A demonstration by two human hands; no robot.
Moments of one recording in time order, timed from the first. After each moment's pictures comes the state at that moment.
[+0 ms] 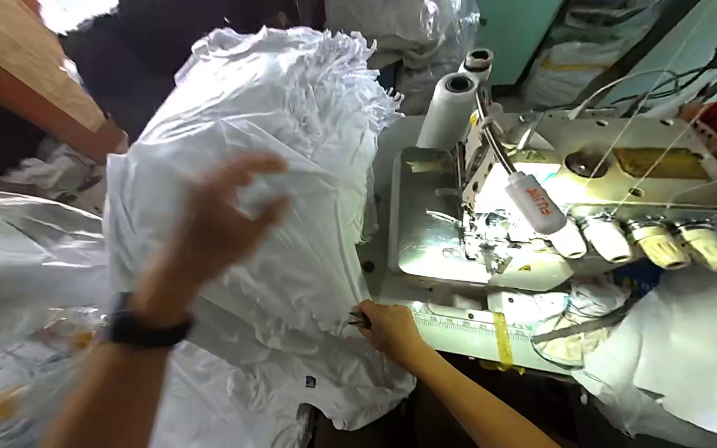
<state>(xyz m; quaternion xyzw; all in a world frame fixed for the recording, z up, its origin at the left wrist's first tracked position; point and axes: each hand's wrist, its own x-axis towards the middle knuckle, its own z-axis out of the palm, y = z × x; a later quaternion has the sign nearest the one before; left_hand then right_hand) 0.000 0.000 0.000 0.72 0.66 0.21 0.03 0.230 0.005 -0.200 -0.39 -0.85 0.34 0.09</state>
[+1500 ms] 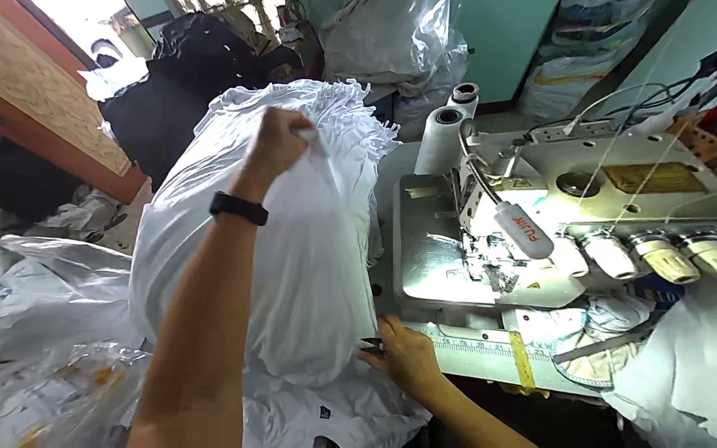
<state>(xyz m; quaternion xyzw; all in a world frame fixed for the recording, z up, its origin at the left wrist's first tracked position) -0.011 0.168 0.018 0.71 0.67 0.21 0.08 0.228 -0.008 -0.243 -0.42 -0.84 0.11 0.32</state>
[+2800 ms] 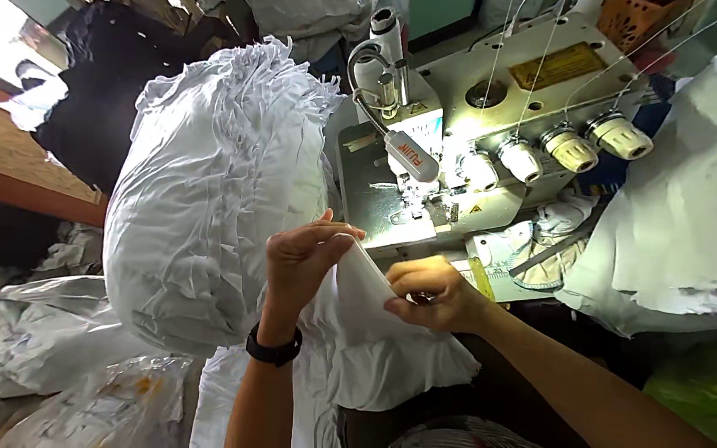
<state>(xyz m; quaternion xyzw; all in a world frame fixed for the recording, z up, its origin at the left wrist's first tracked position) 0.099 0.022 -0.081 0.72 0.38 0.51 0.29 0.312 0.025 -0.167 -0.09 -0.73 0.45 0.51</state>
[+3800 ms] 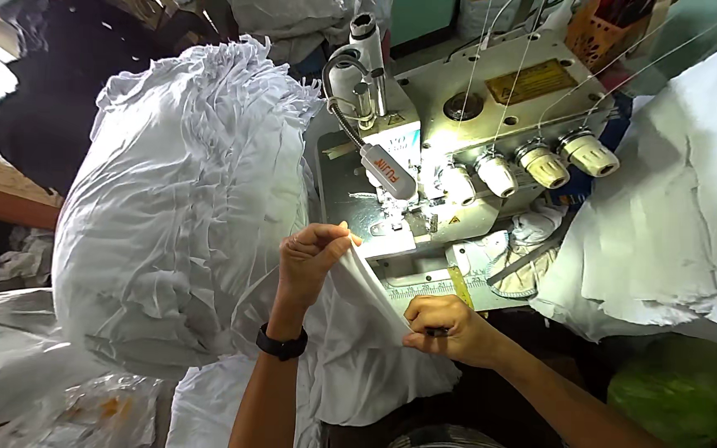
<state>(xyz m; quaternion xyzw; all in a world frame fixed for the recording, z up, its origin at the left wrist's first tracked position) 0.120 0.044 -0.128 0.58 0.38 0.56 0.47 0.362 -0.005 -0.214 -0.18 -0.73 0.49 0.44</state>
